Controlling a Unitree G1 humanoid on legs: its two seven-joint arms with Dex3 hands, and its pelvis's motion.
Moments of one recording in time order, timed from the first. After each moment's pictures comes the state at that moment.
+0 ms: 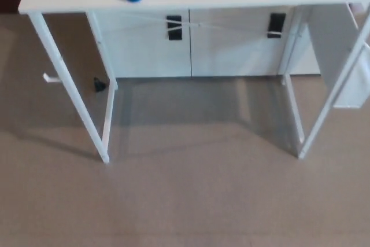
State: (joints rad) left_arm 0.03 0.56 0.04 1.28 0.14 -0.23 -0.12; right_arm 0.01 -0.52 -0.08 1.30 -0.14 -0.12 0.12
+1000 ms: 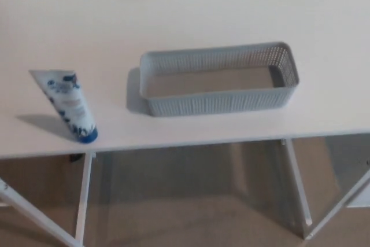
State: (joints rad) left_arm -0.01 0.56 0.03 1.27 0.14 -0.24 -0.13; right_arm -0.01 -0.51 -0.09 1.29 -0.12 -0.17 0.08
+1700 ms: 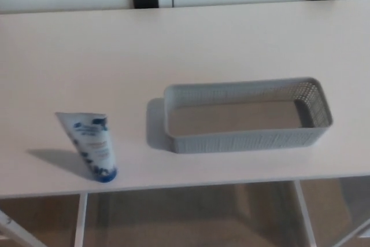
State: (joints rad) left_arm -0.03 0.58 0.04 1.27 0.13 -0.22 -0.19; right_arm 0.02 -0.50 -0.09 1.30 -0.12 -0.16 0.09
